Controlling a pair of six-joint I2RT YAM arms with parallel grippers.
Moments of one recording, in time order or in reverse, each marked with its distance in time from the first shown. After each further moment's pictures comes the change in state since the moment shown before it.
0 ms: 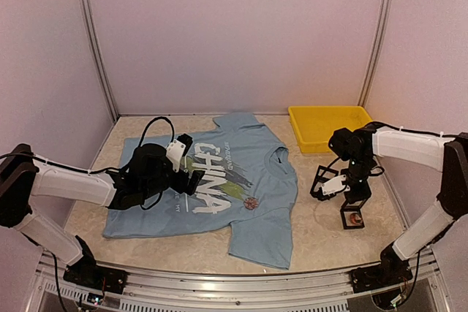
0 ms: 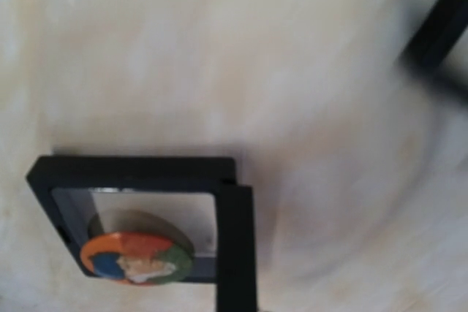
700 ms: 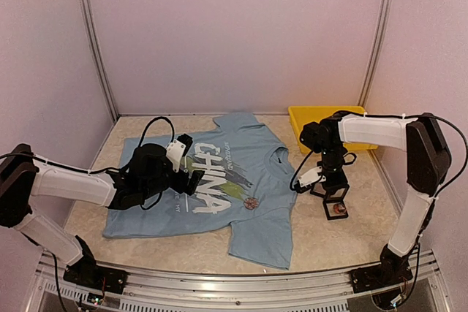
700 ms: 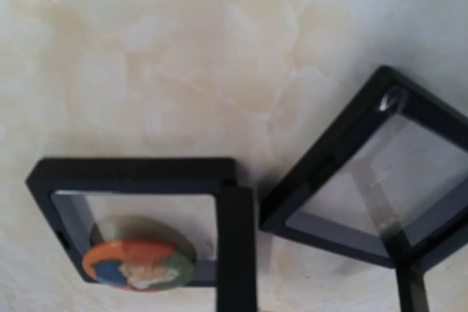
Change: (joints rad) left arm 0.000 0.000 0.000 0.000 -0.004 0.005; right arm 0.128 0.342 0.337 -0.081 0.008 0.063
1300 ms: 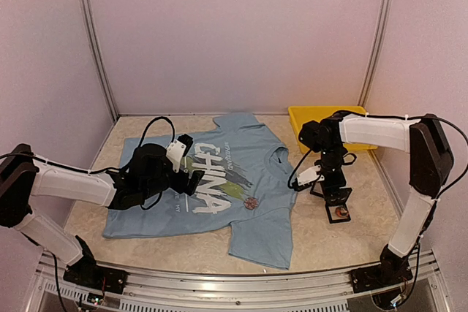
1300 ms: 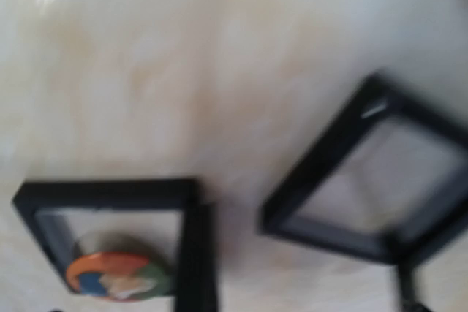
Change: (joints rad) left arm 0.000 0.000 0.000 0.000 0.002 0.010; right arm 0.012 -0.026 -0.024 0.015 0.000 0.046
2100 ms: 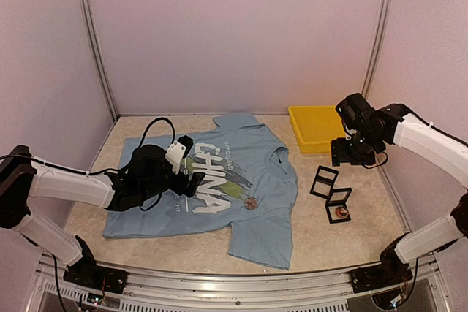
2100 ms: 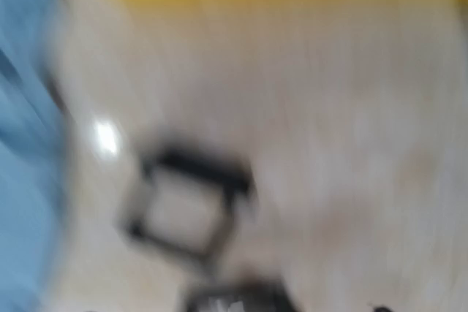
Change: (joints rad) left arm -0.007 -0.017 -0.013 0.000 0.017 0.003; right arm -0.061 -0.446 -0.052 0.225 0.111 1.470
